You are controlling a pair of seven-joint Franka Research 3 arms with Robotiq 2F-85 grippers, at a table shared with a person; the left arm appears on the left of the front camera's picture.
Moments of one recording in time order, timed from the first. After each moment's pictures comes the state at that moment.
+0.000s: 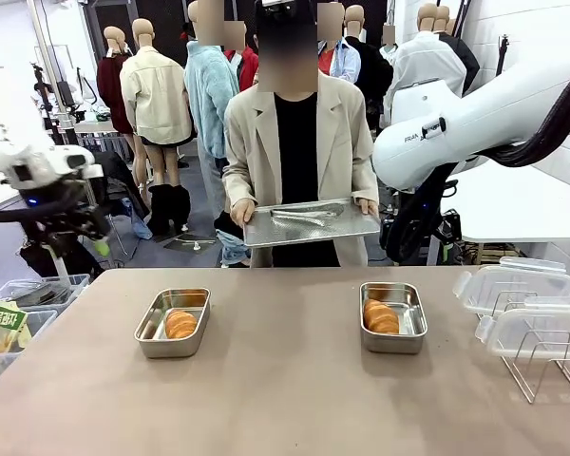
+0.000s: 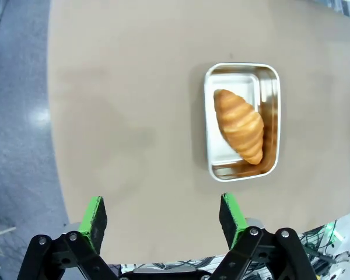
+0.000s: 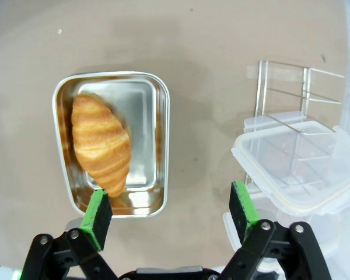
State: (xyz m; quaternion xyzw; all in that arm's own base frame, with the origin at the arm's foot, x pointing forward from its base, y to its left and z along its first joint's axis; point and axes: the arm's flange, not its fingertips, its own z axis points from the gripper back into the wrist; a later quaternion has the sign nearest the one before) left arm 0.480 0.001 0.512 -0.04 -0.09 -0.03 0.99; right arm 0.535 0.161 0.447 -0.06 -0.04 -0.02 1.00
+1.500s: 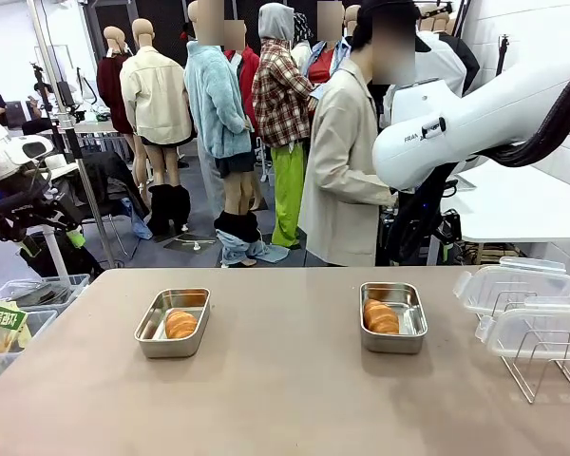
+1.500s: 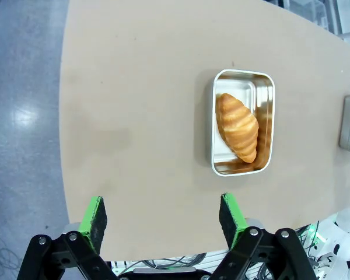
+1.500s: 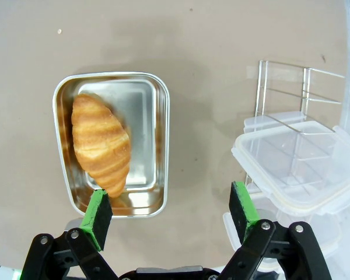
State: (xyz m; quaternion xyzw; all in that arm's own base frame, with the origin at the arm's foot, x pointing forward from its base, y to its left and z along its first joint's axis) left arm 0.466 0.042 0.527 -0.08 -0.11 0.00 0.99; right arm 0.535 0.161 0.447 -0.06 -0.04 -0.02 1.00
